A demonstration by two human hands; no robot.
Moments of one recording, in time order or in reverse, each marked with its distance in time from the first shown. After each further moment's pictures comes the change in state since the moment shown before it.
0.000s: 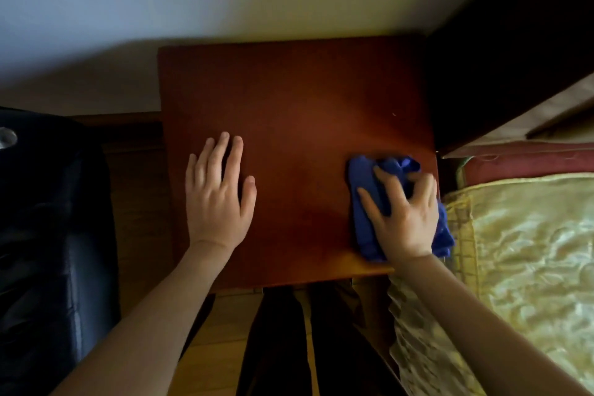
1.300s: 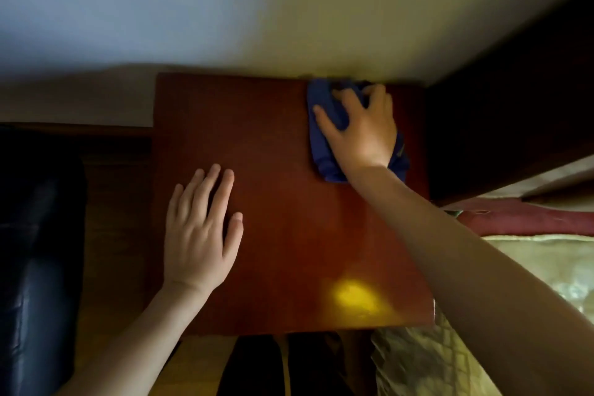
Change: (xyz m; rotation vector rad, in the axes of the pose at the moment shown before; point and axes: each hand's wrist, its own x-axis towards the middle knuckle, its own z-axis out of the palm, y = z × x) left_hand 0.001 -0.003 0.000 -0.018 0.001 -0.009; right_hand 0.173 -0.052 0.059 0.065 -0.027 -0.082
